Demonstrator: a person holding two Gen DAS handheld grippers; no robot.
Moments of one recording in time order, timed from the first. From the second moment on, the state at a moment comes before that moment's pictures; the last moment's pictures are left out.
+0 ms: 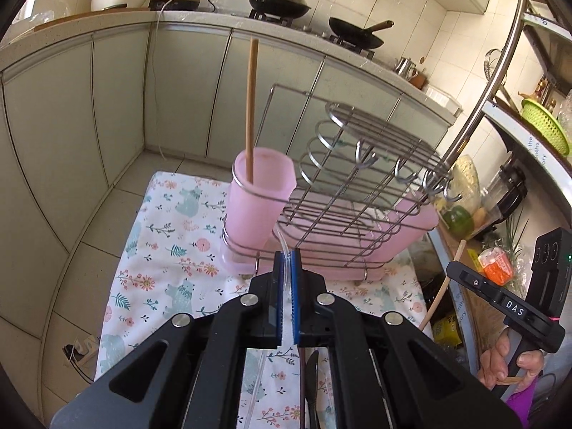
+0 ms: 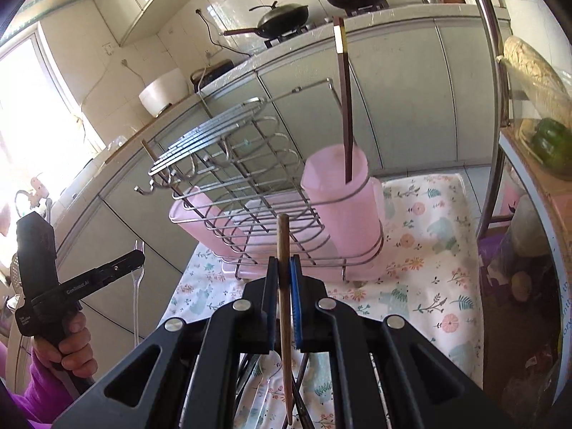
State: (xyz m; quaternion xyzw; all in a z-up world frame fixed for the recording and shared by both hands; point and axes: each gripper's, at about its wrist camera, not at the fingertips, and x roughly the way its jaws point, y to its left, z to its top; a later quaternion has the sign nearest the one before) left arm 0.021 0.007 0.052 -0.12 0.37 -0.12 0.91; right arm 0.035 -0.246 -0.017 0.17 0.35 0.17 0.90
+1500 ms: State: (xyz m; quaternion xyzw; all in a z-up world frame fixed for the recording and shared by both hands) left arm 0.021 0.009 0.127 -0.12 0.28 -0.16 0.94; right arm 0.036 -0.269 0.087 0.18 0.23 0.15 0.94
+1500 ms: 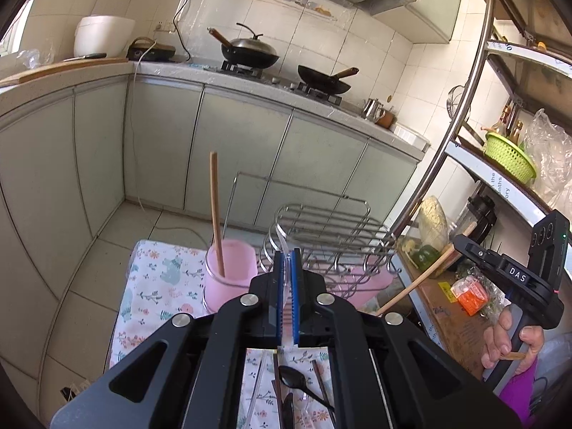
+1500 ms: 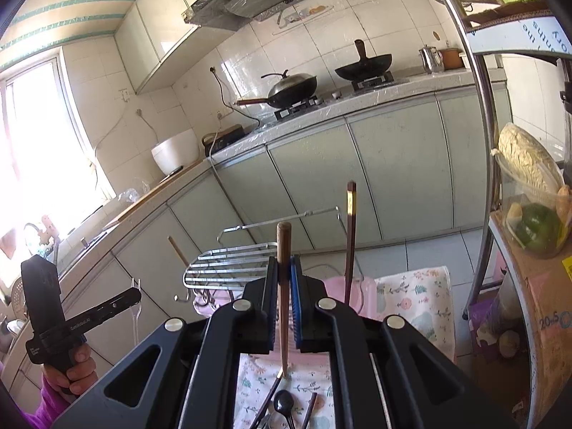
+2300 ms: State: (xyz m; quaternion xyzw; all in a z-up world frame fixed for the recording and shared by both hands) left arm 0.073 0.025 0.164 -0.21 0.09 -0.14 0.96; right arm 0.053 -0.280 0.157 0.11 0.17 0.09 0.97
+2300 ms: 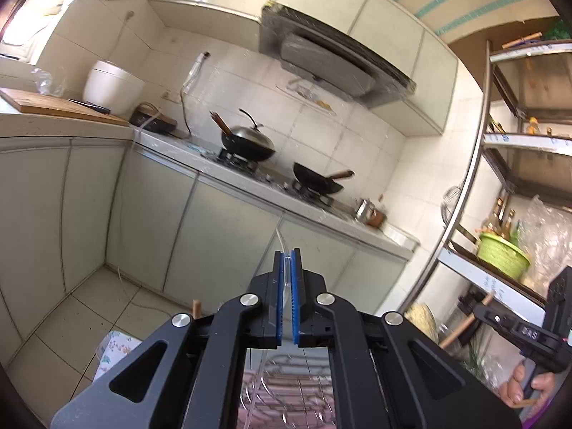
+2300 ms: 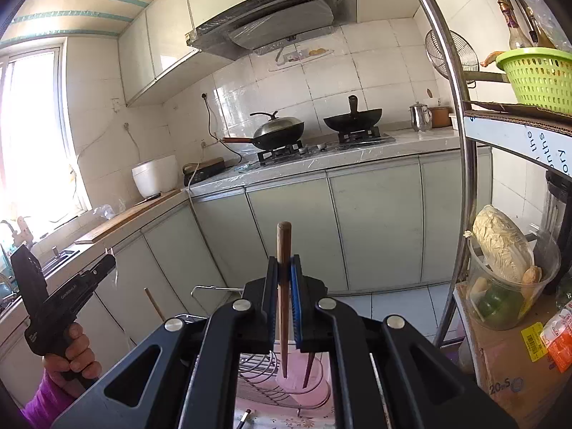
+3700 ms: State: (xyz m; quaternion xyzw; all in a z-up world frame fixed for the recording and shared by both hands) left arm 0.088 0.038 0.071 -0.16 0.20 -0.07 0.96; right arm 0.108 -0.289 0.044 0.15 0.31 0.07 0.94
